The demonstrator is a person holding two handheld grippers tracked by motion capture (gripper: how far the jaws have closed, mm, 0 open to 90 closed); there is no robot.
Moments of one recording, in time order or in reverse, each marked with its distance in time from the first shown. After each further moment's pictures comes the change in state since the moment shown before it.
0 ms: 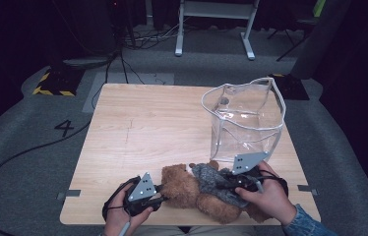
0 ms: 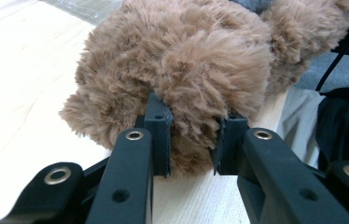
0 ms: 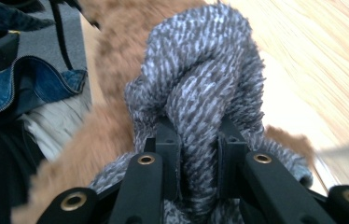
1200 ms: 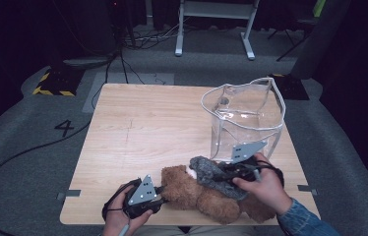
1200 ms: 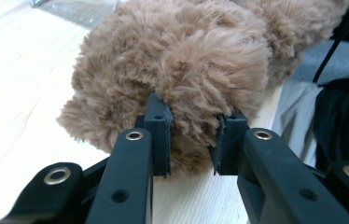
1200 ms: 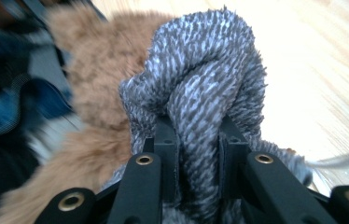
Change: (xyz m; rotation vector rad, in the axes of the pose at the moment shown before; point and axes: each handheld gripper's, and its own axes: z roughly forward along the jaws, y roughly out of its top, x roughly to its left) left arm -0.004 0.000 -0.002 0.025 0.014 0.050; right arm -0.020 0.013 0.017 -0.008 0.033 0.032
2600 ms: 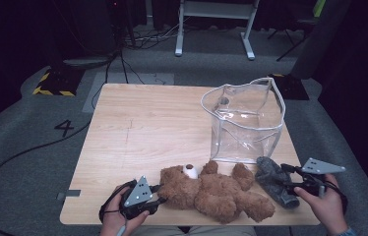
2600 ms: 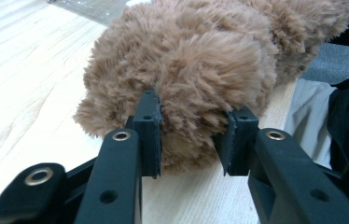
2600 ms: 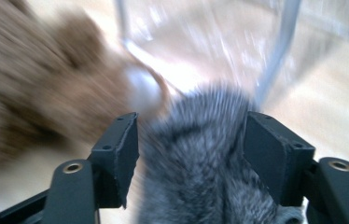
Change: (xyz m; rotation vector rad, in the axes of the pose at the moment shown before) left arm 0.004 -0.012 -0.001 -0.038 0.025 -0.025; right arm -0.032 -0.163 -0.114 -0.196 -0.417 0.258
